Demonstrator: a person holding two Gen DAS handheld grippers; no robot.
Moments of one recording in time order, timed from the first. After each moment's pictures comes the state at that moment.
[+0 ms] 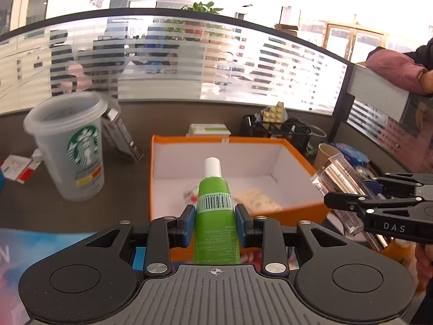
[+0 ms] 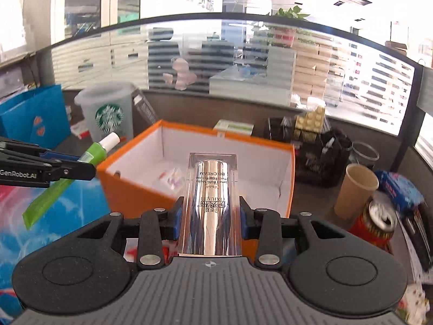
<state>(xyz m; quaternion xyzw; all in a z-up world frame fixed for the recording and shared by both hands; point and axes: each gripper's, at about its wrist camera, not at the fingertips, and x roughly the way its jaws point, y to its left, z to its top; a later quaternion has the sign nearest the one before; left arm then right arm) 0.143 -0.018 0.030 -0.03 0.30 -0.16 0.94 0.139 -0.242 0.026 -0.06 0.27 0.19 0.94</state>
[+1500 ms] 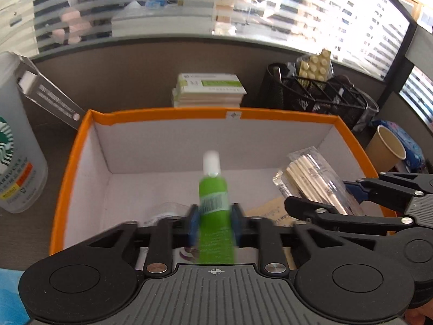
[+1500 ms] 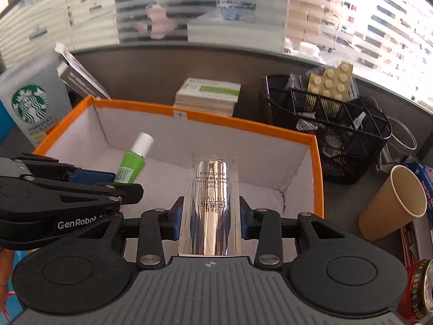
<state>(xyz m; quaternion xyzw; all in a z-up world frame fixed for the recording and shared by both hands) 0.310 -0.091 -0.046 -0.02 0.44 -0.13 0.89 0.313 -0.216 -0.033 -0.07 0.40 0.15 0.90</state>
